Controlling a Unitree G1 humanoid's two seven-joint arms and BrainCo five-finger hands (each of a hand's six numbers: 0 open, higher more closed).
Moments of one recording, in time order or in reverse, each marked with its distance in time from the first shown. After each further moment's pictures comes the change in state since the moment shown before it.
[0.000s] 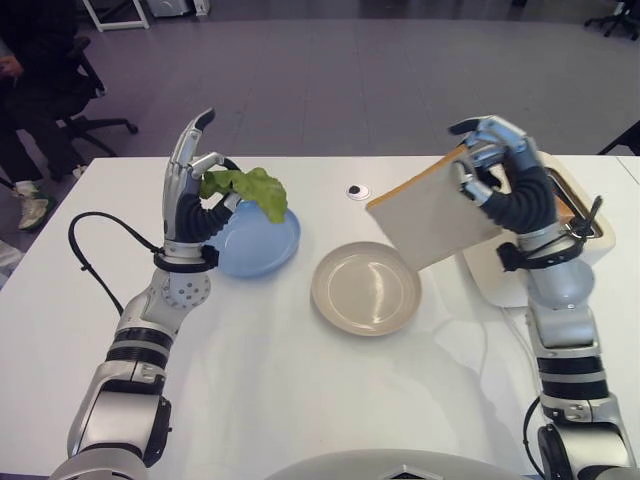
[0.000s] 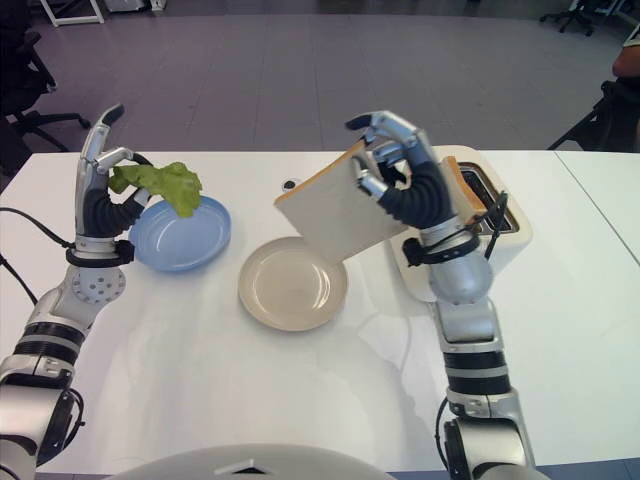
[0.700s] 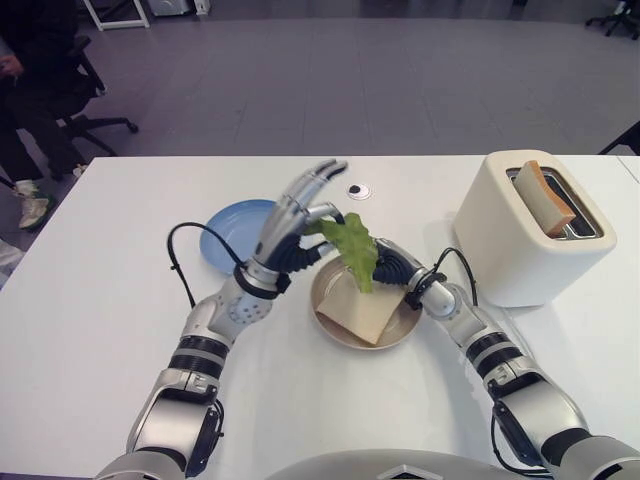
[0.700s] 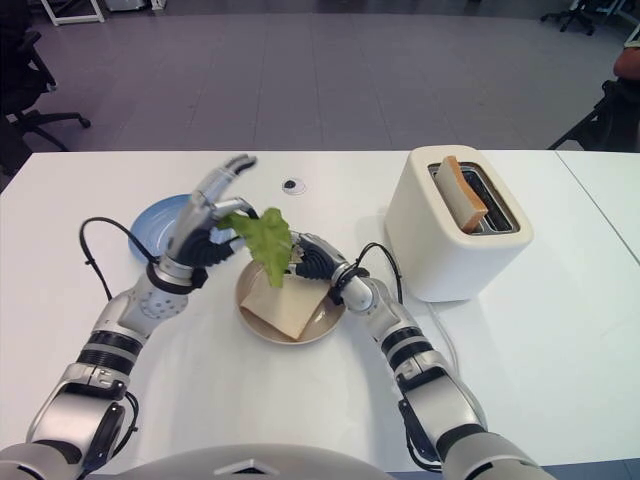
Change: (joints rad) left arm 0.043 -0.194 -0.110 -0.091 0.467 -0.016 -0.065; right arm -0.174 0.093 0.252 0.728 -0.337 -0.084 -0.126
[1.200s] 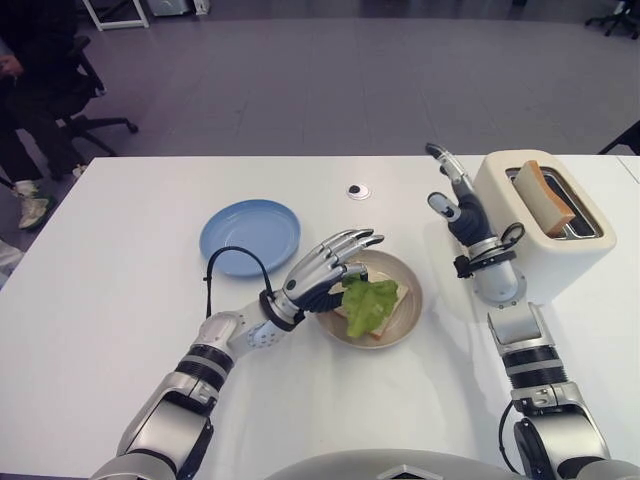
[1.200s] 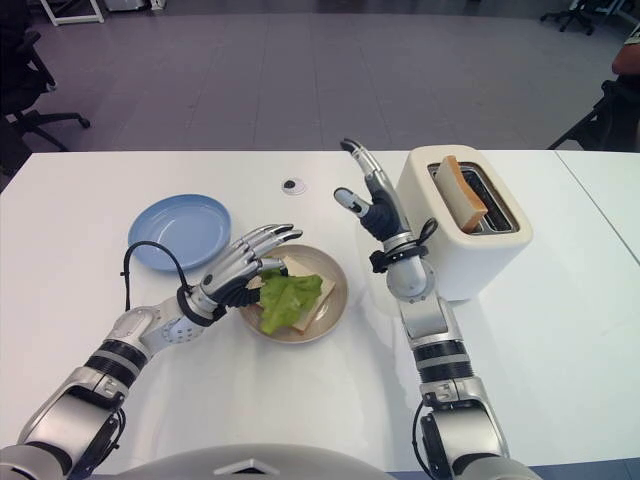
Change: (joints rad) left arm 0.011 0.054 -0.222 0.083 0.174 0.051 0.103; right arm 0.170 -0.058 -0.295 -0.587 0.127 0.183 -0.071
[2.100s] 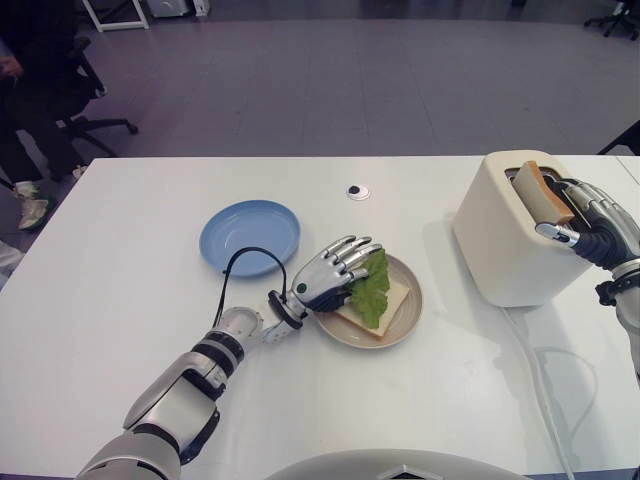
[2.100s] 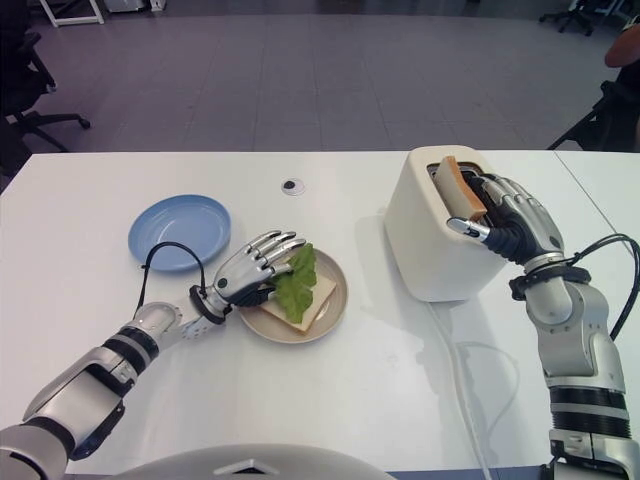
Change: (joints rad) left arm -0.130 0.020 -0.241 0.169 0.112 0.250 0.243; right arm 0.249 -0.493 -0.237 -0.026 -0.157 0.099 0.145
